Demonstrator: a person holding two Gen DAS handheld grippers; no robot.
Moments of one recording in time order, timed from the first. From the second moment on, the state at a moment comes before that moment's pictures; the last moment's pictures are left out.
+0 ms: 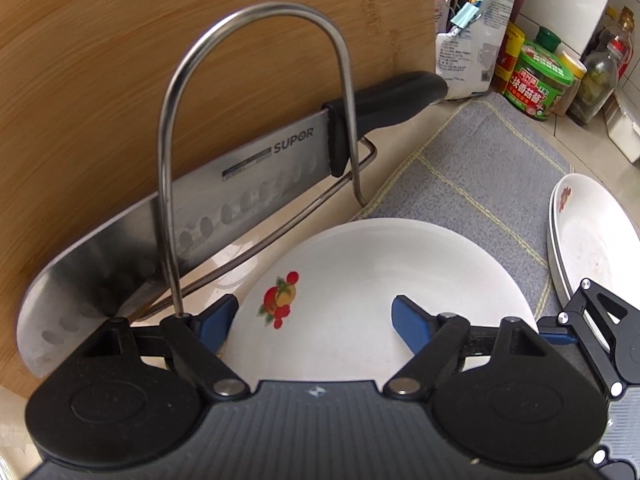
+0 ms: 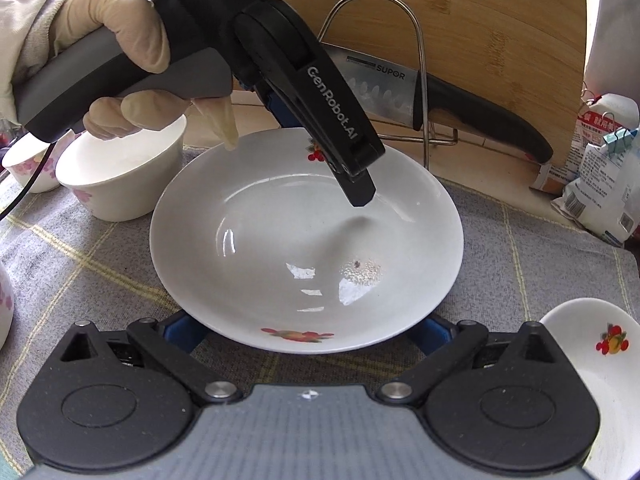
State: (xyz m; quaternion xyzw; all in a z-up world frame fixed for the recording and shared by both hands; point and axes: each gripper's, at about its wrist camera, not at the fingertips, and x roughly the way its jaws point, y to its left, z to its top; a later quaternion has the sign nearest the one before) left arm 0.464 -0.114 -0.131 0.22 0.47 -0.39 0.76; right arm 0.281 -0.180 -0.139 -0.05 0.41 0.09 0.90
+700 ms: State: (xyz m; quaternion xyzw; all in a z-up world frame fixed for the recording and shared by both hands) left arm 0.456 -0.100 -0.123 0.24 0.45 -0.43 0.75; right arm 0.271 -0.181 -0.139 -0.04 0.41 0.08 0.91
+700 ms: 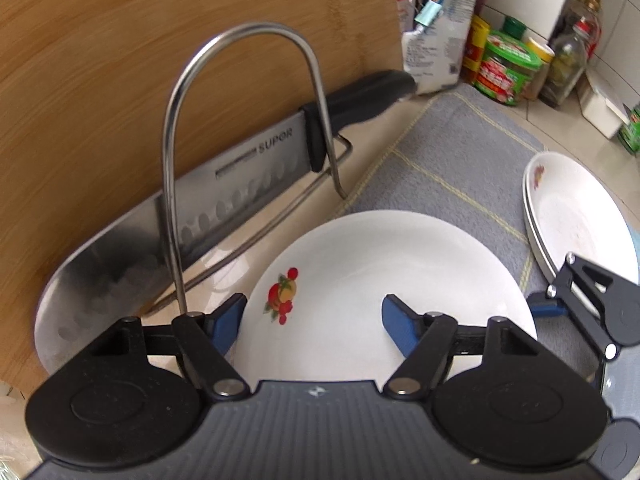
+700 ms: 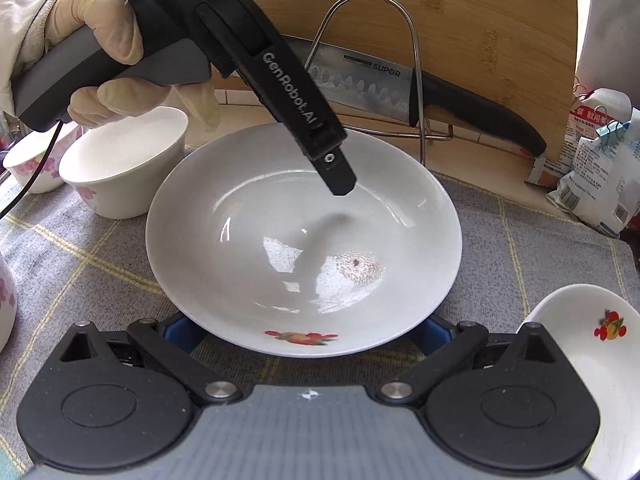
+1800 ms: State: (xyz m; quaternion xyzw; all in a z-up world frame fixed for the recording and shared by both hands) left arm 0.473 -0.080 -0.111 0.23 0.48 -0.52 0.67; right arm 0.261 -0.181 -0.142 -0.05 0.39 0.10 0.91
